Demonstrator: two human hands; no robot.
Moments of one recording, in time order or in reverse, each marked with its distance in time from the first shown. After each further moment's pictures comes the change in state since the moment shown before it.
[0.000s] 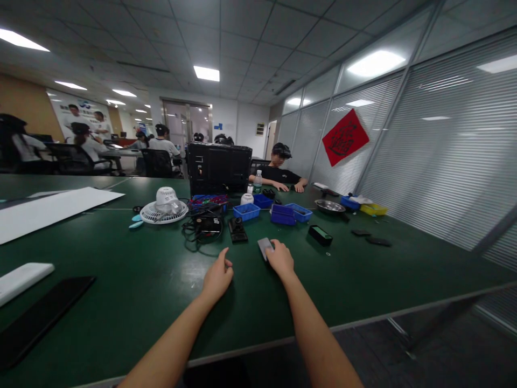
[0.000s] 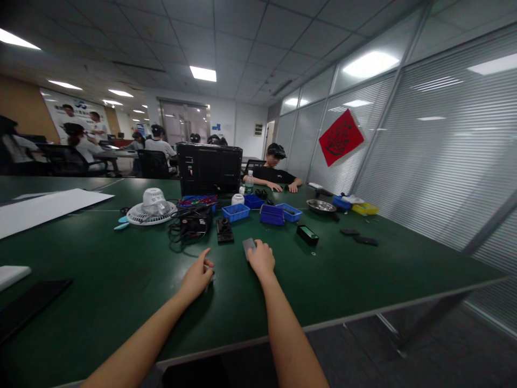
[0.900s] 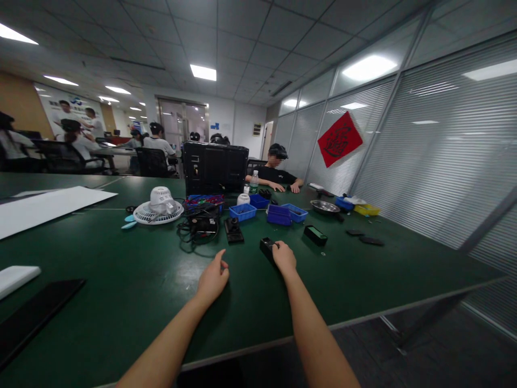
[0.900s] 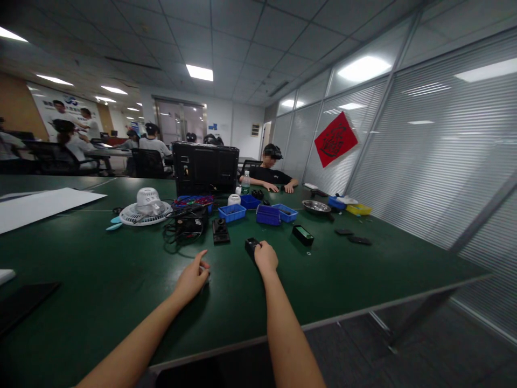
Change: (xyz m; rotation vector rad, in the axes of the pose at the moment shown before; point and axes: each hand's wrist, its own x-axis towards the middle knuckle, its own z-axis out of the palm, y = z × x) left_hand 0.000 -0.002 0.000 0.002 -0.022 0.027; right_hand 0.013 0.019 -0.008 0.053 -0.013 0.167
